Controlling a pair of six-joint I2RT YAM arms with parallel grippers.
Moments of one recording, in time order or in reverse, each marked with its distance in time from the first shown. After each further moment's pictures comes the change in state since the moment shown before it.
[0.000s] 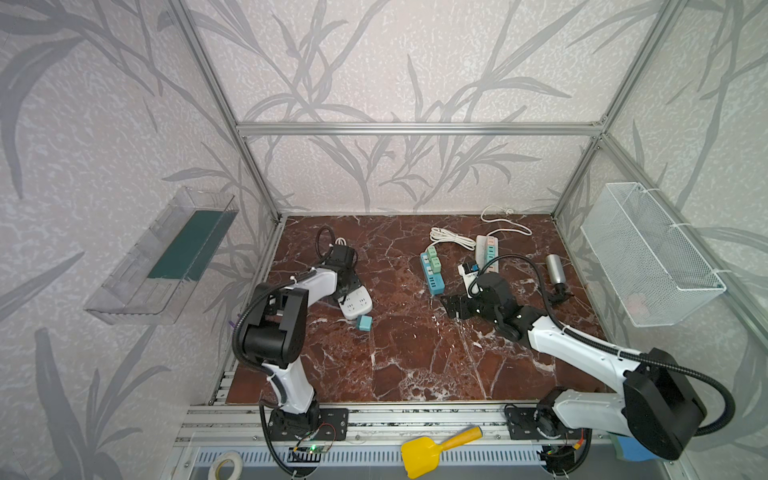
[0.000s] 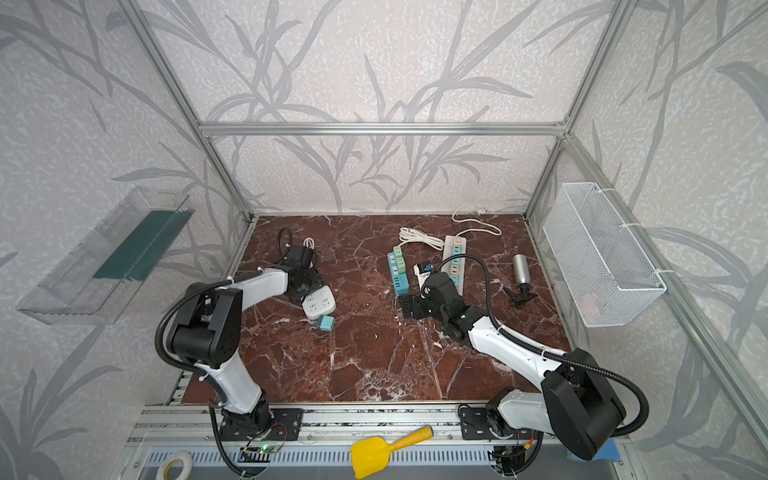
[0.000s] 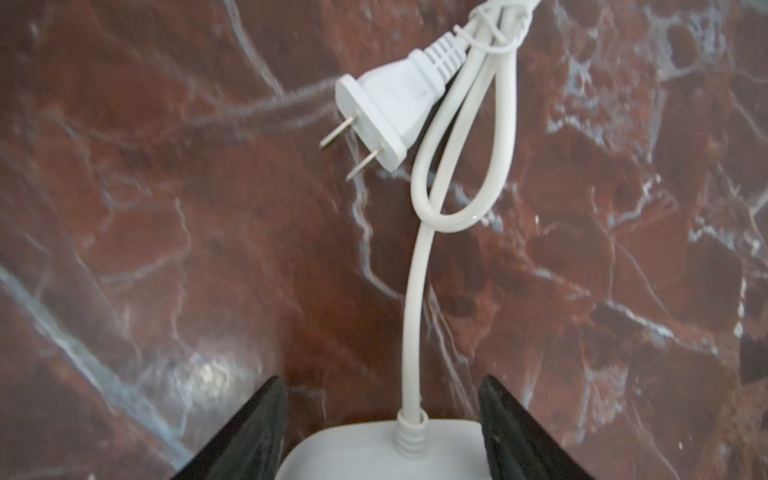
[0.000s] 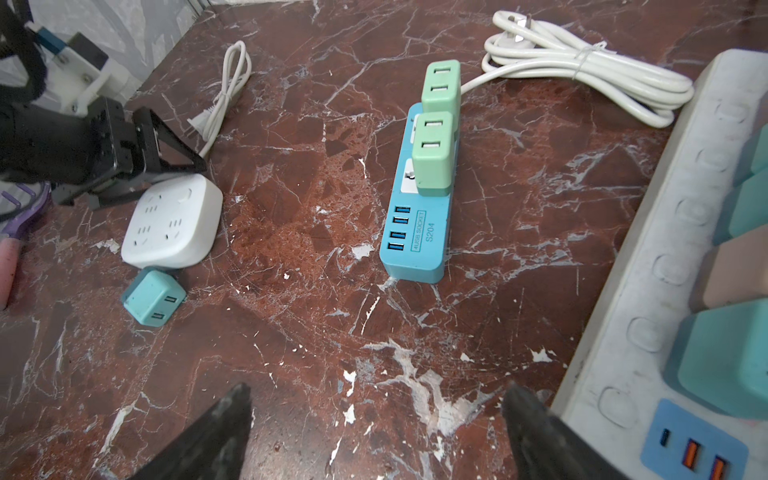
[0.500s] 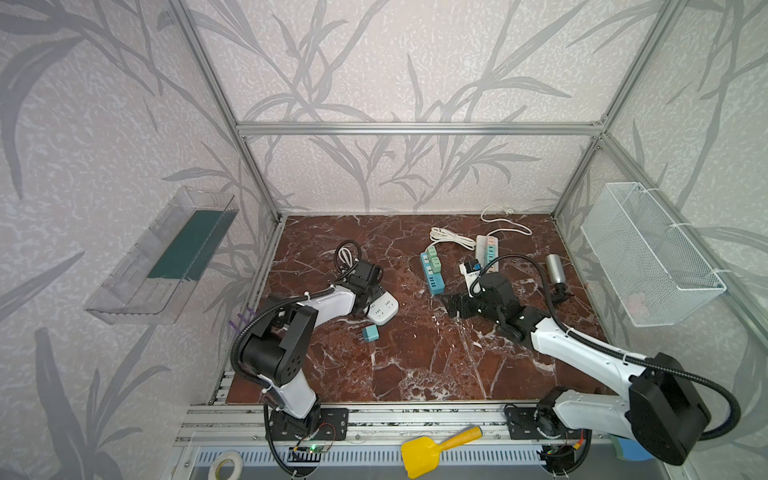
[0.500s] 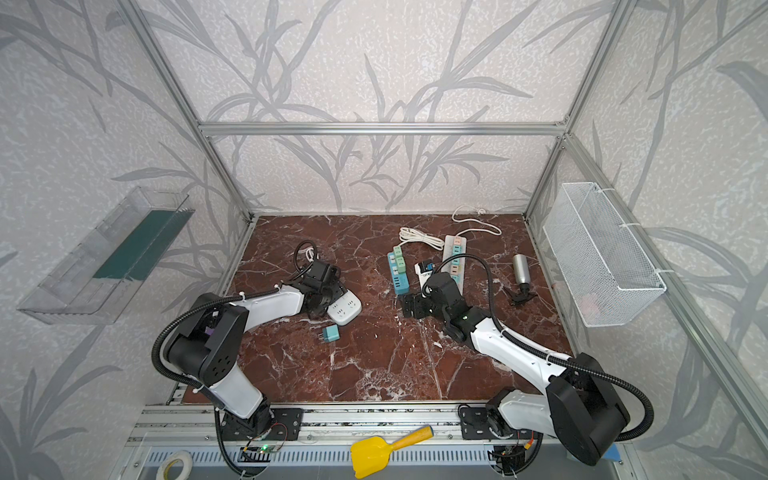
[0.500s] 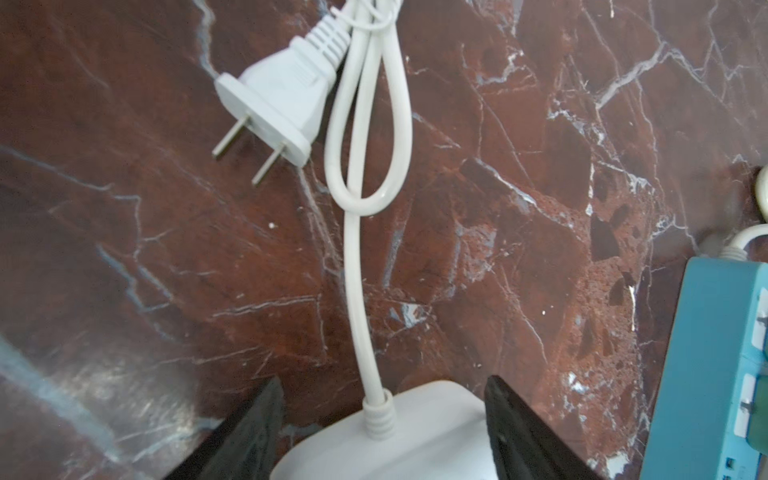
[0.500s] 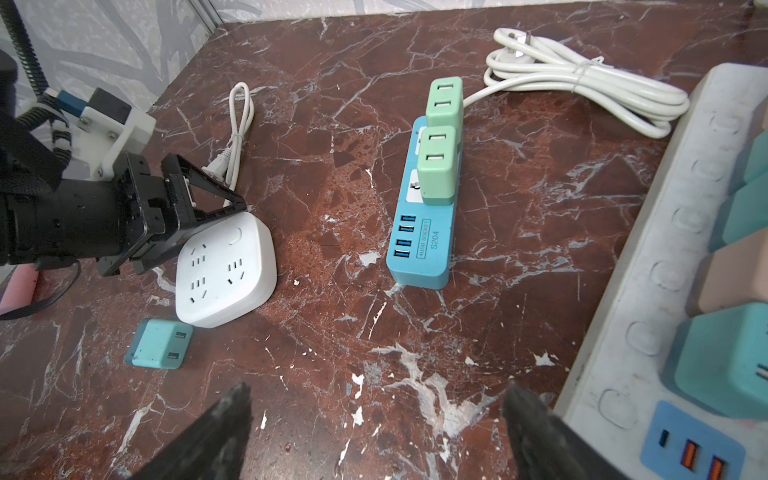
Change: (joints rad) left arm -0.193 -0.058 -0.090 0.135 -0.010 -0.248; right arm 0.005 -0.018 0.000 0.002 -0.008 0.008
